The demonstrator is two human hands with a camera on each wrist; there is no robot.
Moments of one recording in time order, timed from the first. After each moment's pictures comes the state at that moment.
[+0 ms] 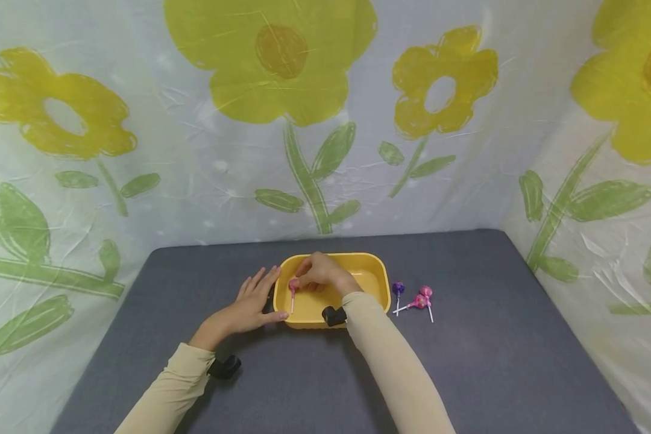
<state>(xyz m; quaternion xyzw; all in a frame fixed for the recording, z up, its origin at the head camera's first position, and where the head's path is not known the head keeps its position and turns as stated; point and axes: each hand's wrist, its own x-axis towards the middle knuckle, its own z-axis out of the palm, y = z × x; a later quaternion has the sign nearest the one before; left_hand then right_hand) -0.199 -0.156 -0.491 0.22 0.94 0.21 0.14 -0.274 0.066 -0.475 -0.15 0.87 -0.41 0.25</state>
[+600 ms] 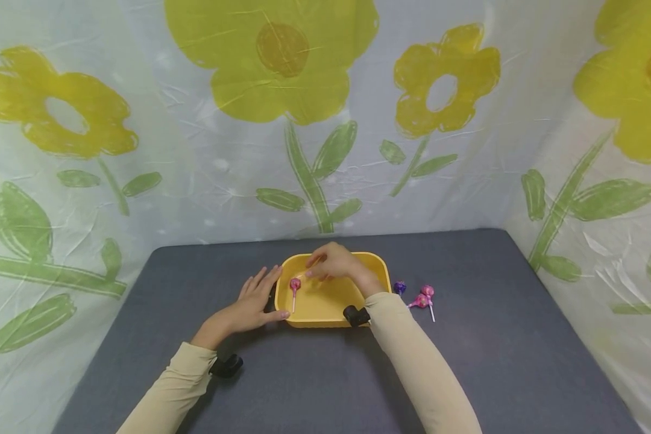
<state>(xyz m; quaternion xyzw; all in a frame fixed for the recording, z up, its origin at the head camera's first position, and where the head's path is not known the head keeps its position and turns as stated) -0.199 -0.155 -0.490 0.22 0.94 0.22 0.13 -0.264 0.102 -0.439 -0.19 0.86 -0.42 0.22</state>
